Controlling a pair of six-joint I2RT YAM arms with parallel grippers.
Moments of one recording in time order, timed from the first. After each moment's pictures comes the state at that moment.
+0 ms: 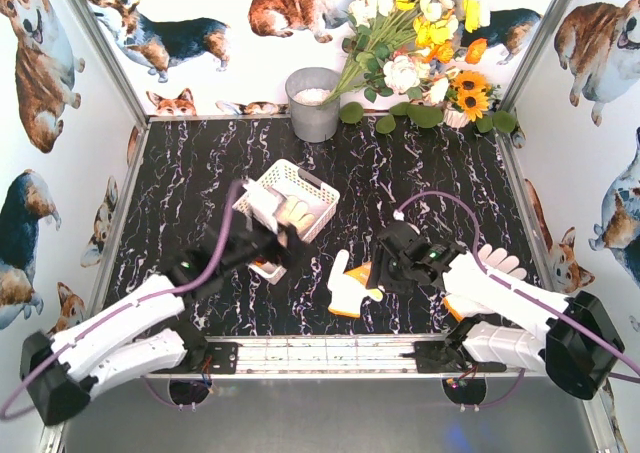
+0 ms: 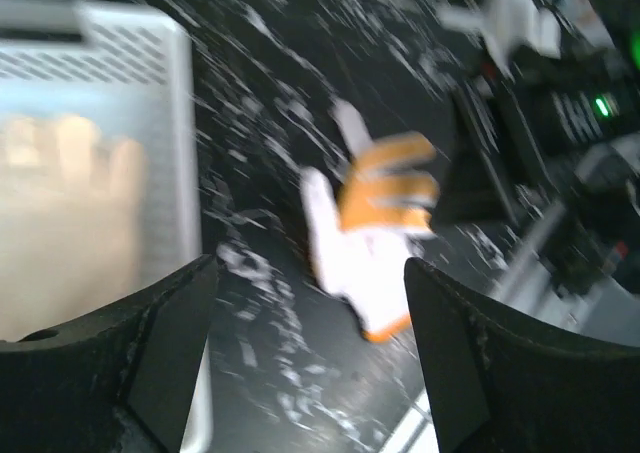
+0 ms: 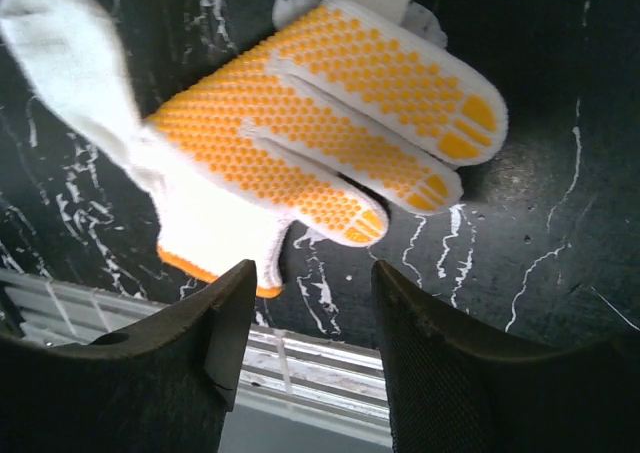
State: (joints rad) left arm -0.76 0.88 0.70 -0.15 0.07 -0.27; right arm 0.73 1.10 0.66 -0.65 -0.01 0.86
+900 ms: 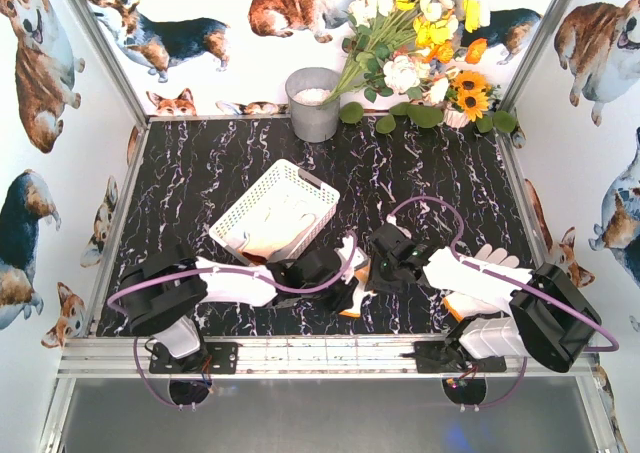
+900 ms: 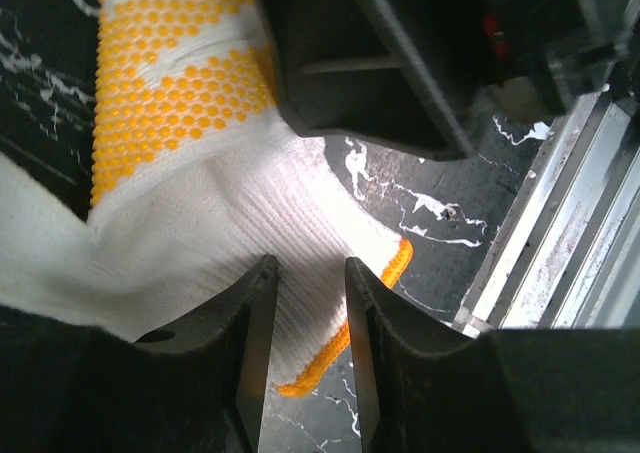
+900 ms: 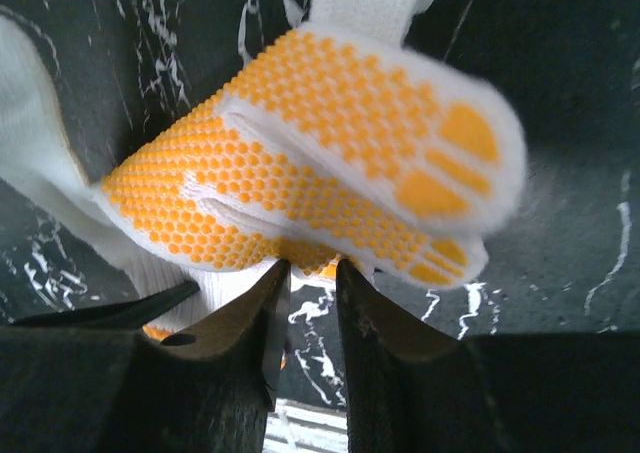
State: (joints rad) left arm -1.11 1.62 0.68 0.21 0.15 -0.32; right arm 0.72 1.28 0.60 -0.47 -0.01 0.91
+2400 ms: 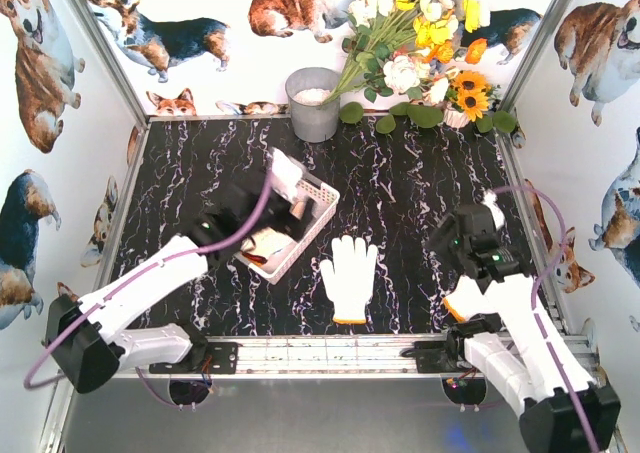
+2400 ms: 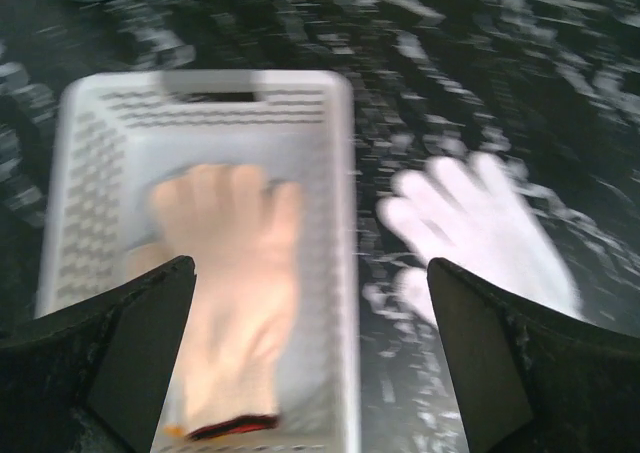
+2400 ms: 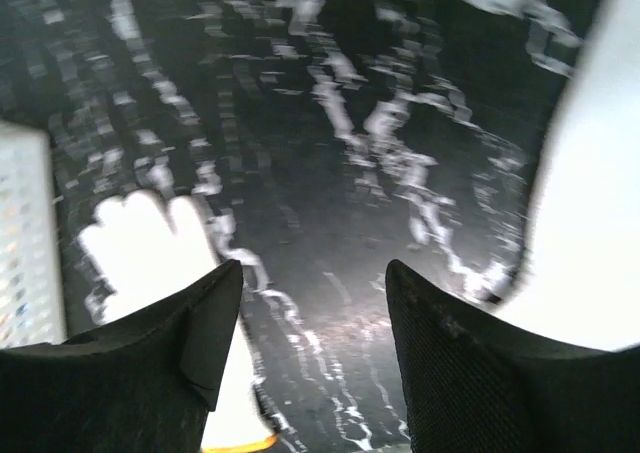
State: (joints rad) left arm -0.77 1.17 0.95 -0.25 -0.01 -0.07; right arm 0.18 0.81 0.69 -0.72 0.10 0.73
